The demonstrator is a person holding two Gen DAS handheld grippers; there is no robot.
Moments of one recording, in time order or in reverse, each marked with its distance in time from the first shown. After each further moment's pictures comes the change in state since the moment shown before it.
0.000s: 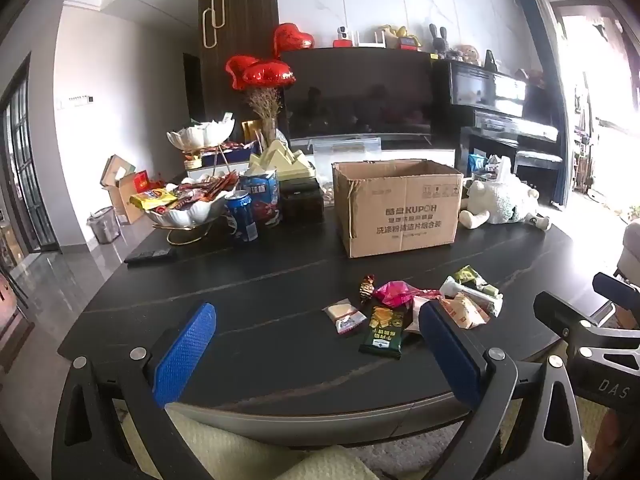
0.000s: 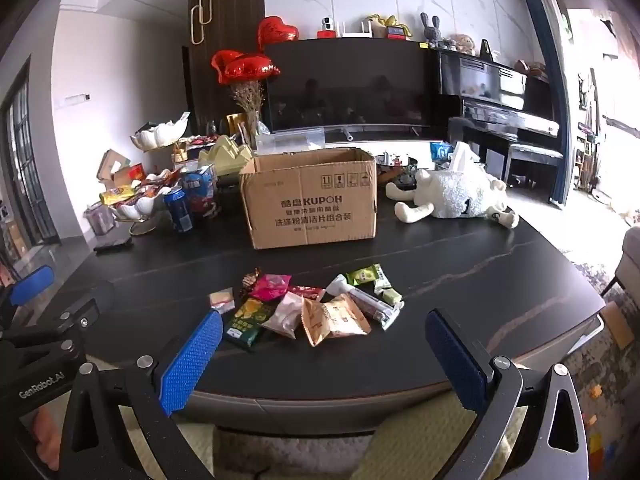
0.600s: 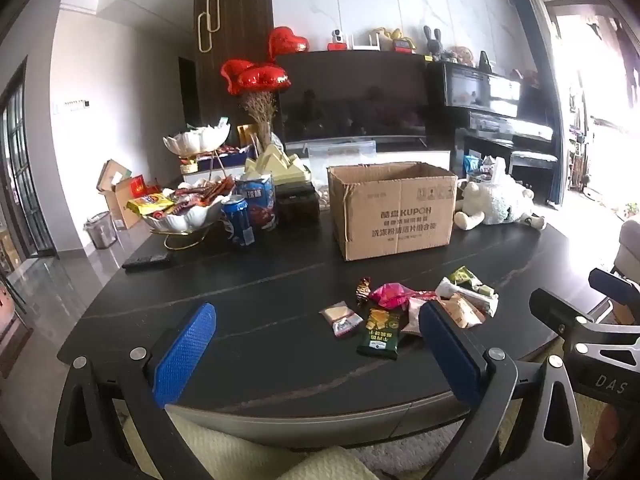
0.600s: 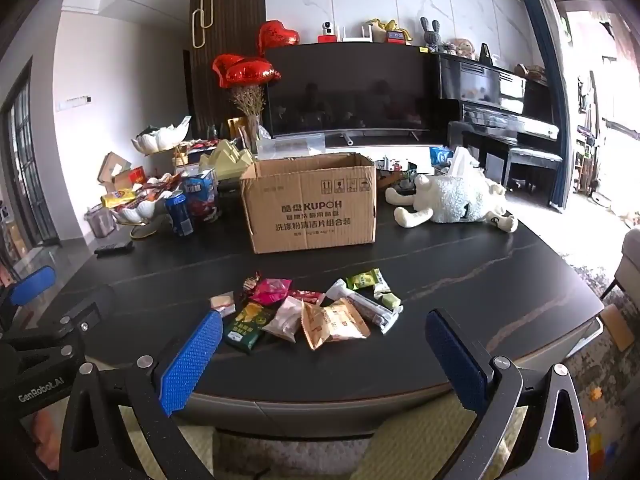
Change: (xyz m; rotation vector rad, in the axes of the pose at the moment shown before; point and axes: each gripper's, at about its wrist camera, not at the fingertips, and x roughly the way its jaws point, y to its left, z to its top) left arm -0.008 -0.003 0.001 0.012 -0.014 -0.012; right arm -0.003 0.000 0.001 0.002 -0.025 -0.004
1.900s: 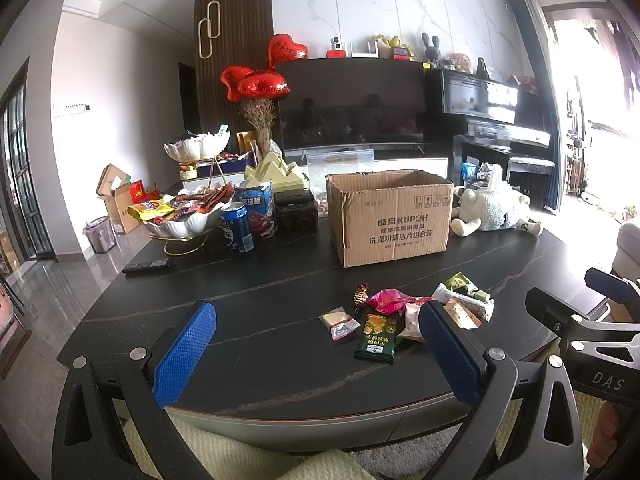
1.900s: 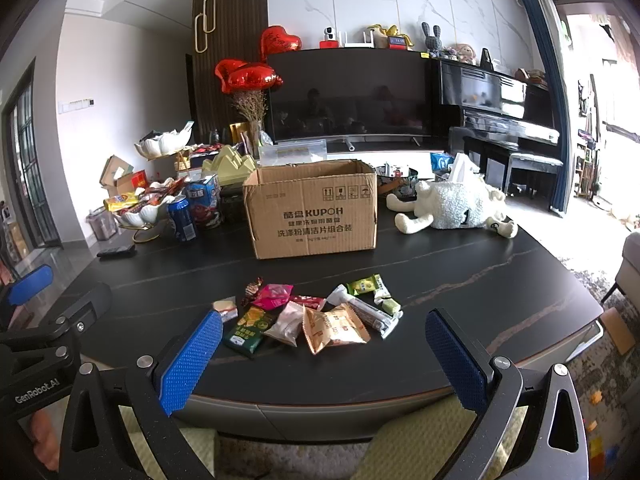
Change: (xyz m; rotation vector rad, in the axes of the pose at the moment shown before) left arm -0.006 0.003 0.004 -0.005 -0.014 -0.009; right arm -0.010 0.002 0.008 -0.001 -0.016 0.001
